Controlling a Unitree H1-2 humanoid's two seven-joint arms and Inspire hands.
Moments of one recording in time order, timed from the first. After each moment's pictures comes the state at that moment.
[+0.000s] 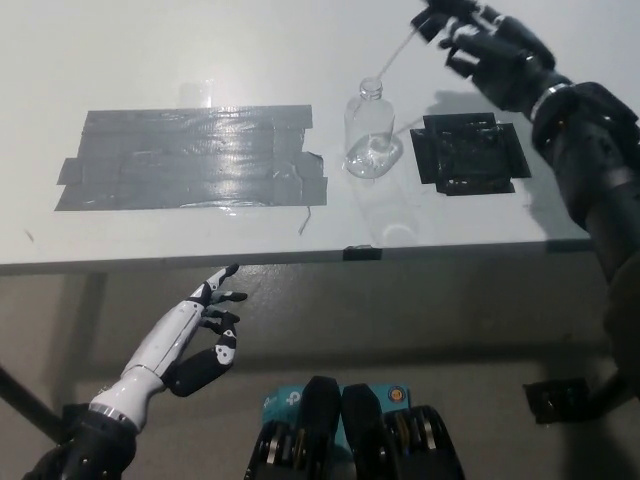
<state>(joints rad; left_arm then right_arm) -0.20 0.29 -0.15 0.01 0.34 -0.01 -0.18 -1.29 -0.21 -0.58 1.40 0.20 0.05 0.35</state>
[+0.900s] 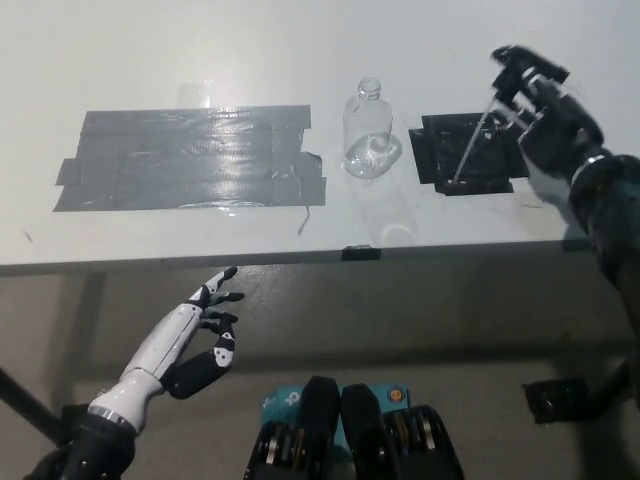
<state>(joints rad) -0.19 0.29 -0.15 0.02 0.34 -0.01 -0.18 -1.13 -0.24 -0.44 1.41 0.31 0.07 0.26</state>
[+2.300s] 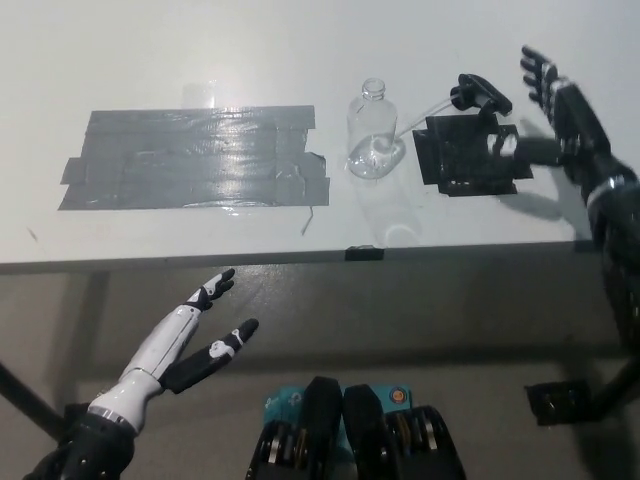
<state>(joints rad) -0.19 0.29 -0.15 0.04 0.33 -0.02 -0.18 -0.73 -0.29 0.03 0.58 0.02 -0.02 0.09</state>
